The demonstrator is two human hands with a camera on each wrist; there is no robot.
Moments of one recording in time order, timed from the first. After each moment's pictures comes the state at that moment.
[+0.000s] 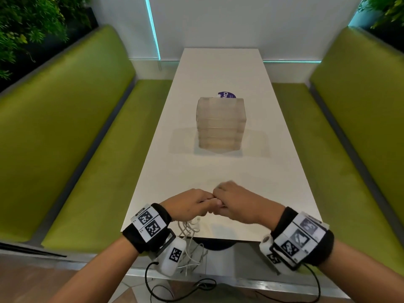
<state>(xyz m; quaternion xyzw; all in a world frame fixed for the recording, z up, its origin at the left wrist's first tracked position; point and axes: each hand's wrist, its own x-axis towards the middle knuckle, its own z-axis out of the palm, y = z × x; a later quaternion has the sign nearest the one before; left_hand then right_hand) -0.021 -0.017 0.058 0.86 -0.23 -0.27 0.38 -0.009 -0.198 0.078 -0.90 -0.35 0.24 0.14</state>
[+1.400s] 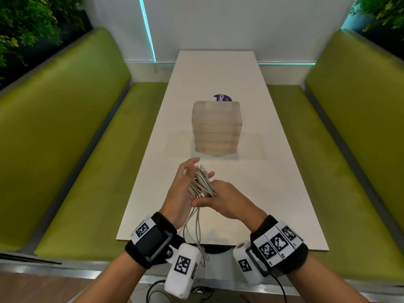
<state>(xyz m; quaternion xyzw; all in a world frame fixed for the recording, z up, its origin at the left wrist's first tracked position) -0.021 -0.042 0.077 0.50 0.07 -0.06 0.86 0.004 -0.171 0.073 -0.87 -0.17 0.24 0.39</state>
